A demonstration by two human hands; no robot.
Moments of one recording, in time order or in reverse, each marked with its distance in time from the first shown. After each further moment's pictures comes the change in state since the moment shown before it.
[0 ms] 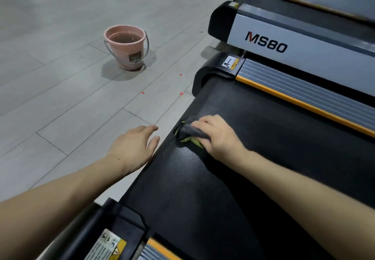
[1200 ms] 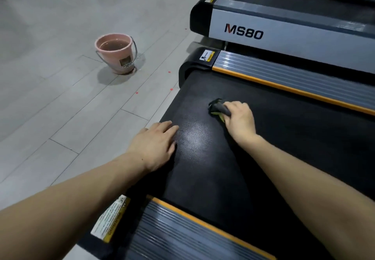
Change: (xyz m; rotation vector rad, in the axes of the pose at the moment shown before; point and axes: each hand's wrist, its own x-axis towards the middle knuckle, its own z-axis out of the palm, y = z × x) left_hand -0.075 0.100 -0.032 0.303 -0.013 0.303; right_hand -0.070 0.063 -0.052 -0.192 0.127 0.549
